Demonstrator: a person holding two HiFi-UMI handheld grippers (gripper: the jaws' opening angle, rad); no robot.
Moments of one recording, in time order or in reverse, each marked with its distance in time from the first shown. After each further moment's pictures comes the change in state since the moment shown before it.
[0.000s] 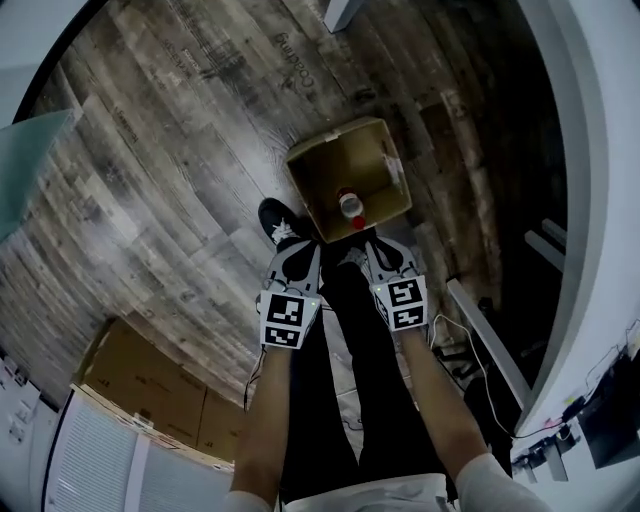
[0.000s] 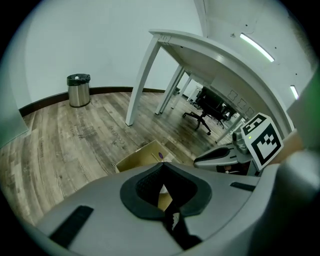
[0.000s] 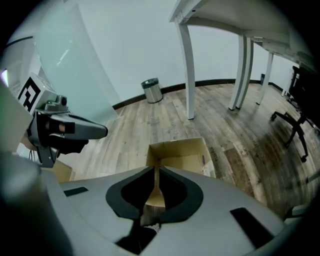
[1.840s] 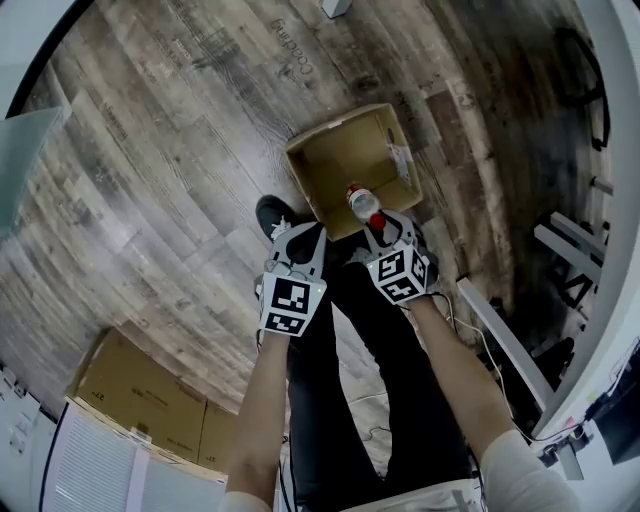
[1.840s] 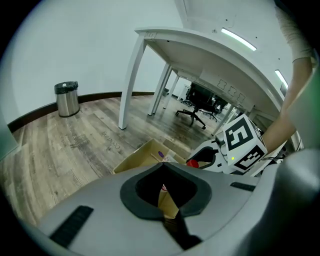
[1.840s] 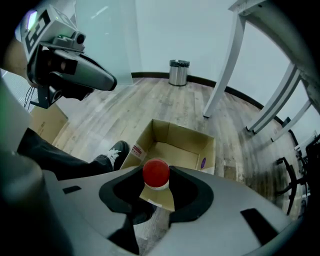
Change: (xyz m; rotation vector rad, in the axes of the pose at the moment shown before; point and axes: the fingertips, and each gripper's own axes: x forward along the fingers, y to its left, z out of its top) left arm 0.035 0.012 -0.036 0.157 -0.044 -0.052; right arm 0.074 -0.013 -0.056 -0.428 0.183 -0.042
